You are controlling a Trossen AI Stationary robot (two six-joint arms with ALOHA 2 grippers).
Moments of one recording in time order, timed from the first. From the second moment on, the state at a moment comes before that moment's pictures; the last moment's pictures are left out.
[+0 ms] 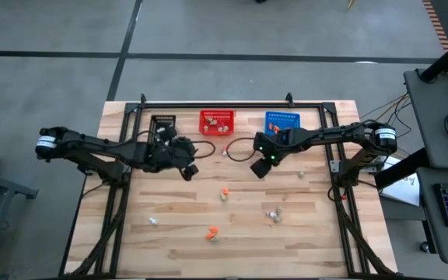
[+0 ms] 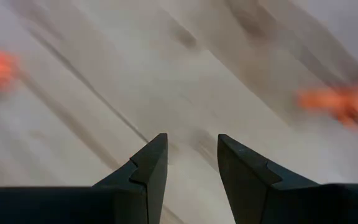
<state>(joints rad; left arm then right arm) -0.08 1.24 0.86 -0.44 -0.69 -0.25 -0.20 1.59 0.99 -0.67 -0.11 0.66</state>
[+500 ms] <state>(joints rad) -0.10 1.25 0.85 -0.44 -0.70 -0.25 -0.20 1.59 0.99 -1.15 0.01 0.73</state>
